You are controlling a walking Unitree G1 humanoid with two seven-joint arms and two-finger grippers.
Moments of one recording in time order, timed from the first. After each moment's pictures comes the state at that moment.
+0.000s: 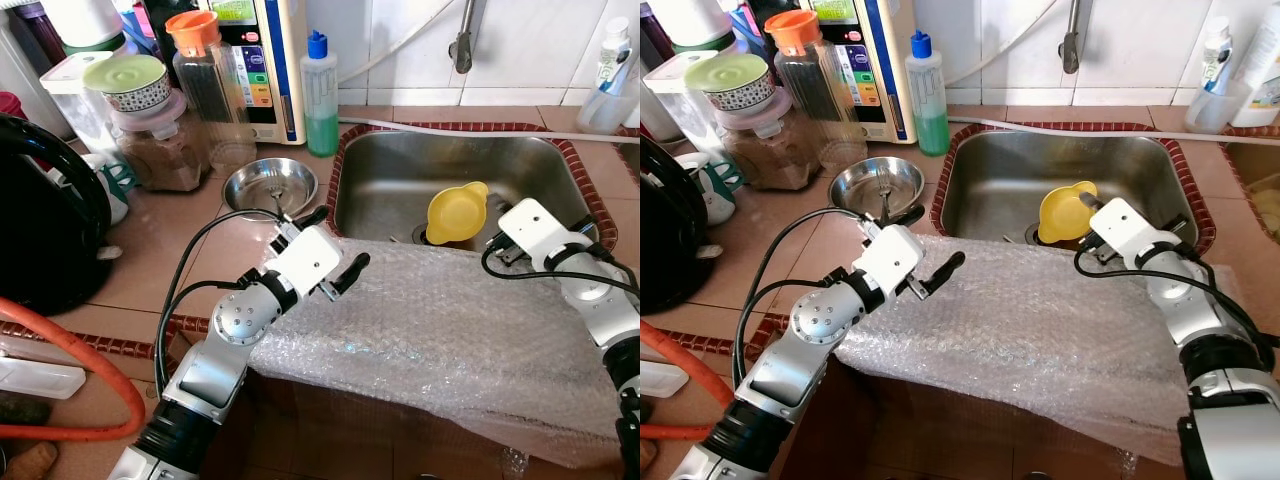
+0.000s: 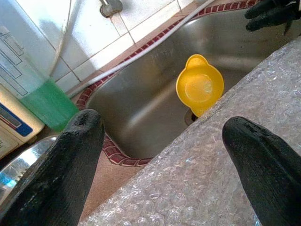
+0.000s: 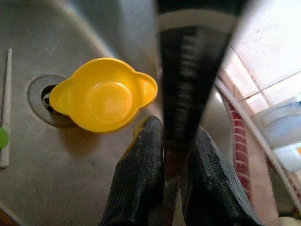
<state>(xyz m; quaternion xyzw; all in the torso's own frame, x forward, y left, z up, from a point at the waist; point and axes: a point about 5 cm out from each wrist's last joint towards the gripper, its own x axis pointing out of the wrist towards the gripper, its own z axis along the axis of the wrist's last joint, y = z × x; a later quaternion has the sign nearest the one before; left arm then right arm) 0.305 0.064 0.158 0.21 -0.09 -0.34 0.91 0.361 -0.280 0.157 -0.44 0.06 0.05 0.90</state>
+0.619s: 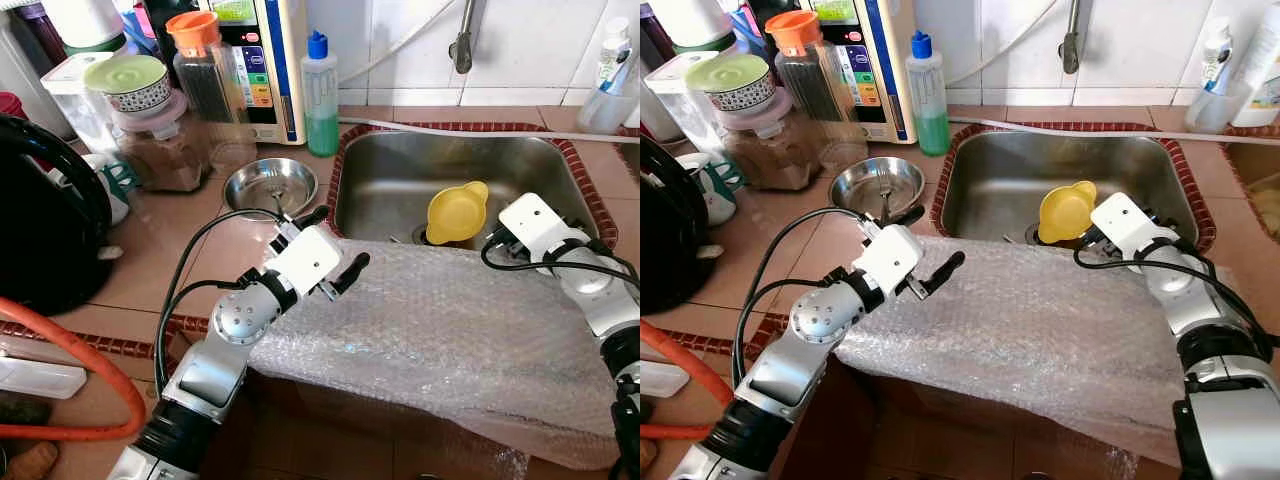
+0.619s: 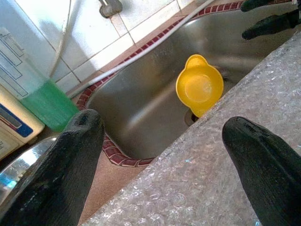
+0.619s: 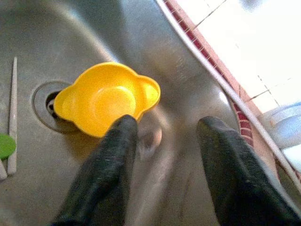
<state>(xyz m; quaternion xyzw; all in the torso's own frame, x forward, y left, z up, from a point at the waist) 0.305 0.064 0.158 0.21 -0.10 -0.34 0.91 0.366 -0.279 0.163 -0.42 0.05 0.05 0.90</state>
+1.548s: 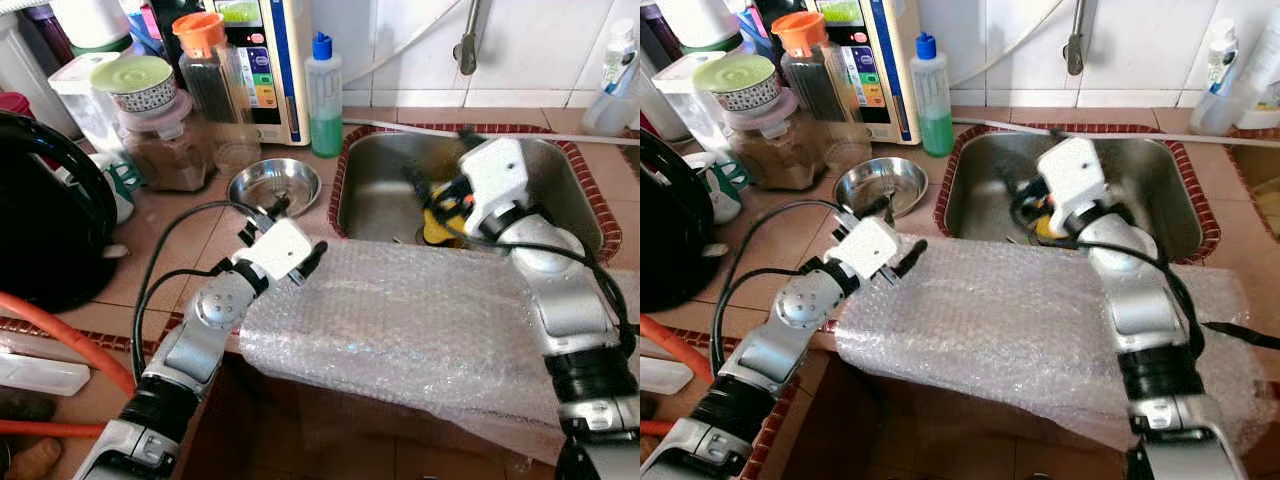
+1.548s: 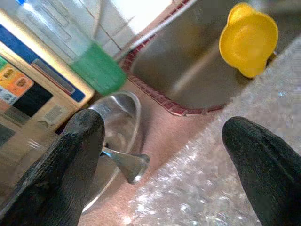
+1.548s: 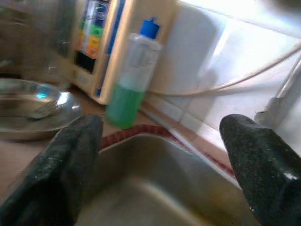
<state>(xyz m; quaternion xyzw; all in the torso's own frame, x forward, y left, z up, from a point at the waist) 0.333 0.100 0.144 0.30 -0.07 -0.27 0.91 0.346 -0.166 0.221 -0.21 -0.13 0.22 0.94</state>
